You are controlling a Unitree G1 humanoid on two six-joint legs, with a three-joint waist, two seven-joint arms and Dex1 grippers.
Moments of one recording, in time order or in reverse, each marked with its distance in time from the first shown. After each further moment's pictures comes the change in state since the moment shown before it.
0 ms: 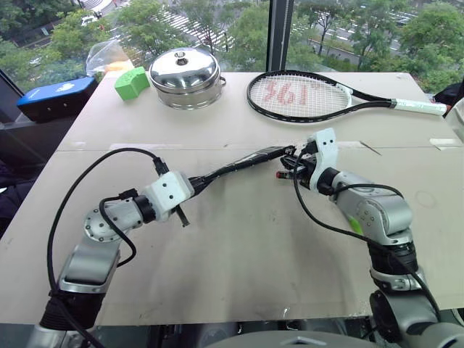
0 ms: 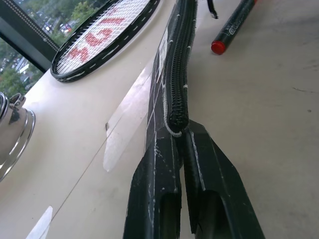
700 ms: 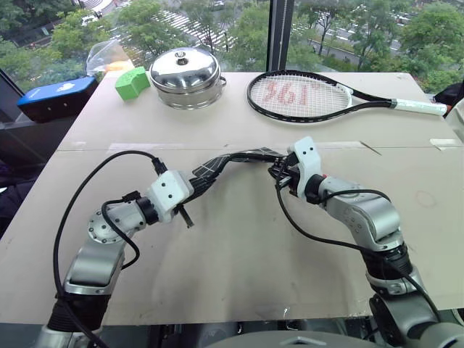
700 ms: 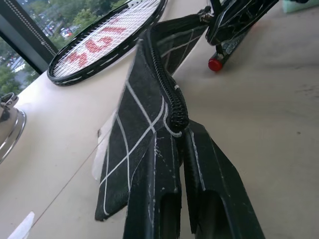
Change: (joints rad) left arm 0.015 -0.039 0.005 0.000 -0.060 0.008 -0.014; right arm -0.009 0.019 0.110 -0.040 -0.054 0.033 0.003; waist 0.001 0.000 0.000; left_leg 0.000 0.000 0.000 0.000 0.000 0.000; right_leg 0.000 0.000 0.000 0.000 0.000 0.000
